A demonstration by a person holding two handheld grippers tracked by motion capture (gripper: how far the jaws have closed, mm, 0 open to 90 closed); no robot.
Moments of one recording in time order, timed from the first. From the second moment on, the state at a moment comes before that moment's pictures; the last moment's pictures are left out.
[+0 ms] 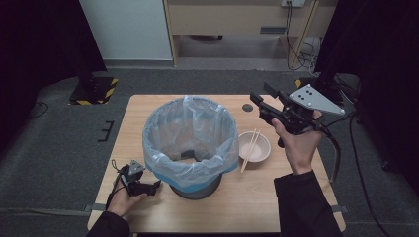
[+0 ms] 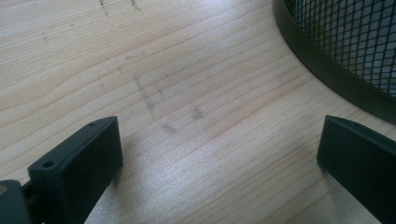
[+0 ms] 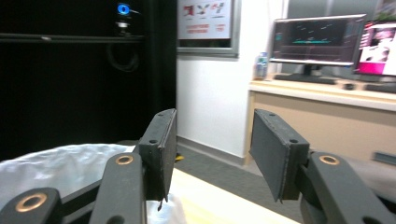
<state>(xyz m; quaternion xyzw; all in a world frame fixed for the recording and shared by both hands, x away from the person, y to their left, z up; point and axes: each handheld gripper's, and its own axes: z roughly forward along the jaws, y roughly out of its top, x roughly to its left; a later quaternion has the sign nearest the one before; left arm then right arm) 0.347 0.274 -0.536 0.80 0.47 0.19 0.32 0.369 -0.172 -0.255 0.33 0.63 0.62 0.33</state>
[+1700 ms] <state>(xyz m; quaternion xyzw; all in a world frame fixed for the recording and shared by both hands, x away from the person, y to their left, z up) 0.347 0.273 -0.536 0.80 0.46 0.19 0.33 0.421 -0.209 -0.469 0.51 0.70 0.43 0.25</state>
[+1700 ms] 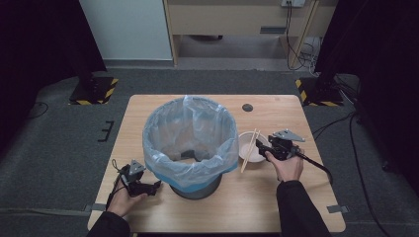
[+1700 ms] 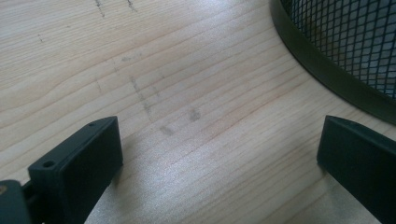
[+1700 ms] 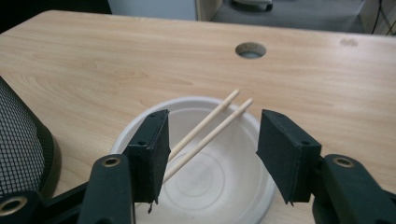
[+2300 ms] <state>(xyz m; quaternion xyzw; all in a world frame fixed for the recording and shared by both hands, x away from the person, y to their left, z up) 0.347 0.273 -0.536 0.80 0.46 0.19 0.33 0.427 -0.193 -0.497 0.52 0.71 0.40 0.23</state>
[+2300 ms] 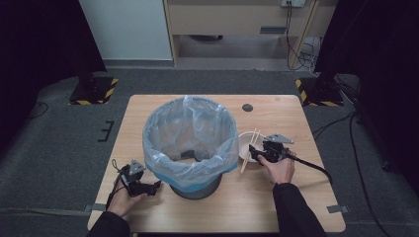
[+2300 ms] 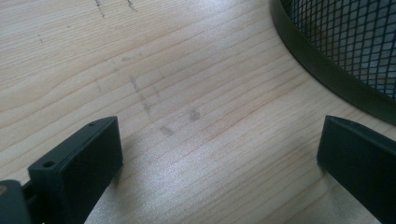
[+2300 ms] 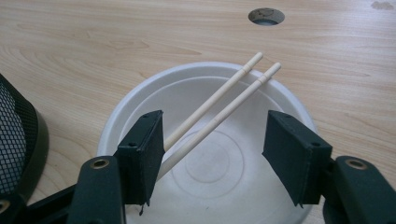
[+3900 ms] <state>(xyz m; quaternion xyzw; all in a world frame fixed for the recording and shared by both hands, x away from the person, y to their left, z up) 0.347 0.273 -0.536 0.80 0.46 0.19 0.33 0.432 -0.207 -0.498 0.57 0.70 0.38 0.19</state>
